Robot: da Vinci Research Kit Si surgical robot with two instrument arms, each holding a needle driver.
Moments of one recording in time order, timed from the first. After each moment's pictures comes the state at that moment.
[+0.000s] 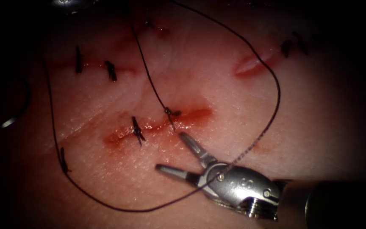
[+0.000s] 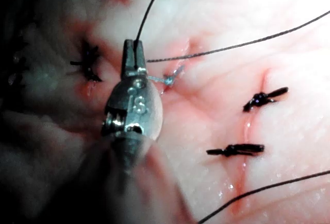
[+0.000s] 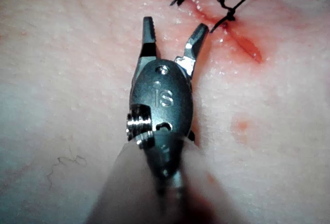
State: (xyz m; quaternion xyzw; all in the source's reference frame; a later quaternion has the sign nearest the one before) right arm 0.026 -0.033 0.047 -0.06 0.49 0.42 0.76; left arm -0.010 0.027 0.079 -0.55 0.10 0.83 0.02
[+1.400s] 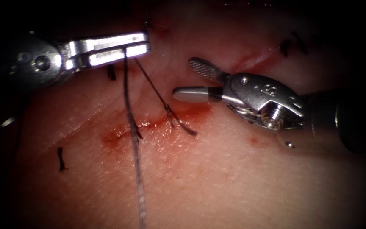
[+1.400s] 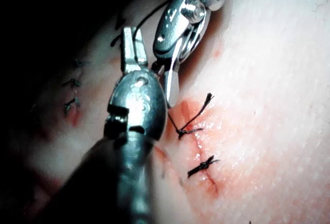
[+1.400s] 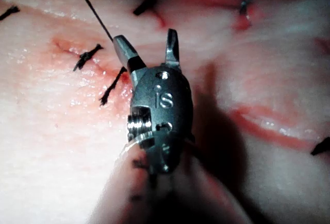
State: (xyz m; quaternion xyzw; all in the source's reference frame) right arm 0.025 -0.018 0.048 0.08 0.52 0.45 0.72; left arm -0.018 0.013 0.045 -0.64 0.08 0.77 -0.03
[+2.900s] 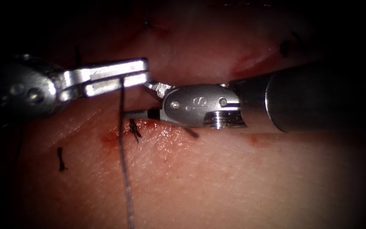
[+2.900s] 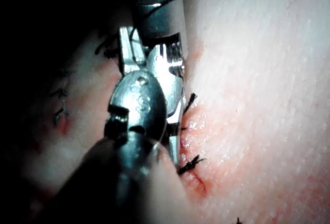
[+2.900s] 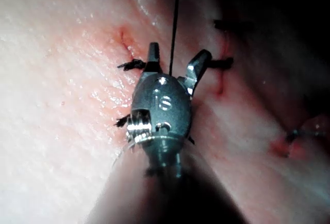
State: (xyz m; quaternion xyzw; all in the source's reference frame) right arm 0.035 -0.021 0.050 -0.11 0.54 0.19 0.81; left arm -0.018 0.010 0.044 -0.64 0.09 0.76 -0.04
